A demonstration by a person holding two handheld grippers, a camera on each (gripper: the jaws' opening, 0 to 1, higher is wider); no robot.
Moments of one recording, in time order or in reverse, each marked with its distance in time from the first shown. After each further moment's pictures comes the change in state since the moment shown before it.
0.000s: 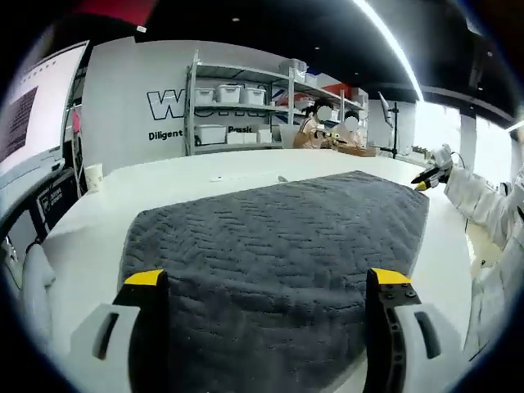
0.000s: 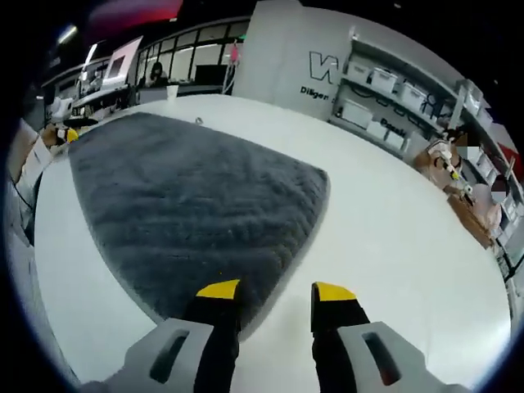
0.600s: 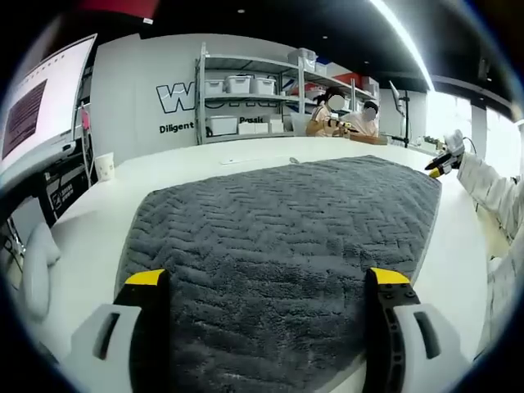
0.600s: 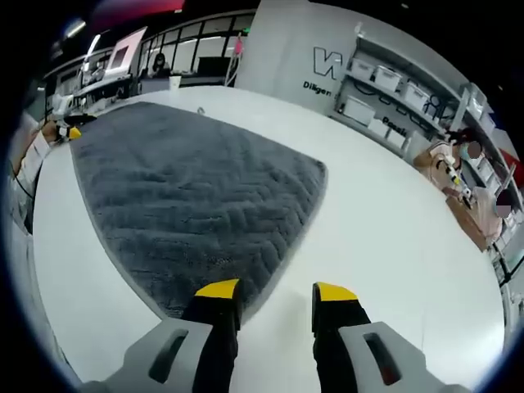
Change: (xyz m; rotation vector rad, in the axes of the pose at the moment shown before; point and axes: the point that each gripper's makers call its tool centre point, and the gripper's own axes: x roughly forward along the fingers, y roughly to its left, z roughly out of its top) left arm -0.001 0.004 -0.020 0.002 0.010 0.042; right arm -0.006 -0.008 -0.007 -0.031 0.023 -0.009
